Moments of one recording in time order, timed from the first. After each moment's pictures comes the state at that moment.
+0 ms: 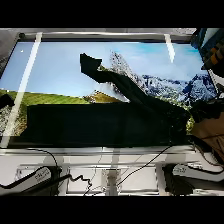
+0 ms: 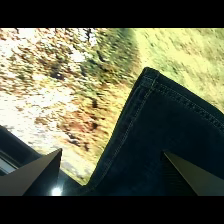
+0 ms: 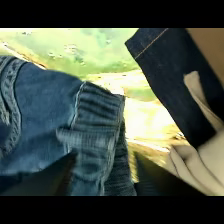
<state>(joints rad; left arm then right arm) 0.56 -1.23 1.16 1.62 -1.08 -1.66 -0.69 -1.43 1.15 -1.28 1.25 1.32</state>
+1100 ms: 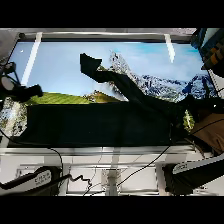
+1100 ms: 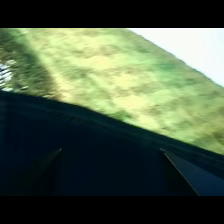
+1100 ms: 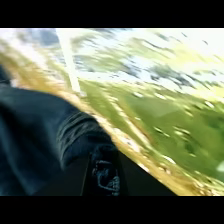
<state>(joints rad) 0.18 -1.29 1.16 1.54 -0.96 -1.66 -0.70 -1.77 1.29 -0.75 1.33 0.92</state>
